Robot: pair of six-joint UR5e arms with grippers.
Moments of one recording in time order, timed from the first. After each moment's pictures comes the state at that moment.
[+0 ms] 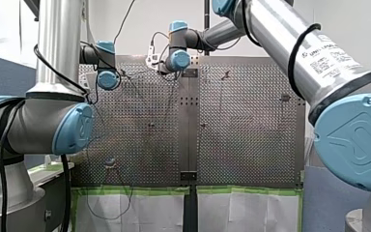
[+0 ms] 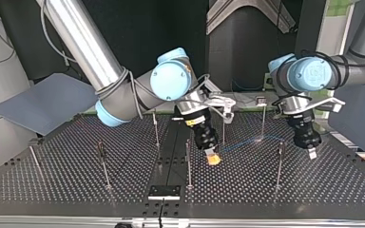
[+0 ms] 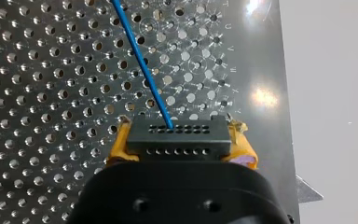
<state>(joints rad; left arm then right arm) 0.10 -1.67 -1.85 -2.52 -1.83 -1.75 2.45 -0.88 0.81 -0.02 1.65 1.70</state>
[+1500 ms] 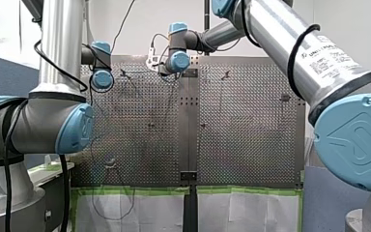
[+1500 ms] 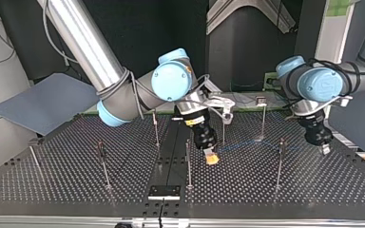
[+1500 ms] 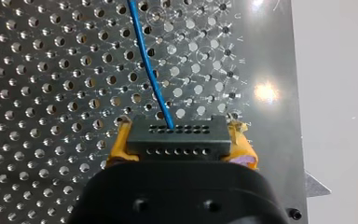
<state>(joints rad) 0.16 -1.69 -1.81 -2.67 -1.90 -1.85 2.45 -0.87 0.81 -0.02 1.67 1.70</state>
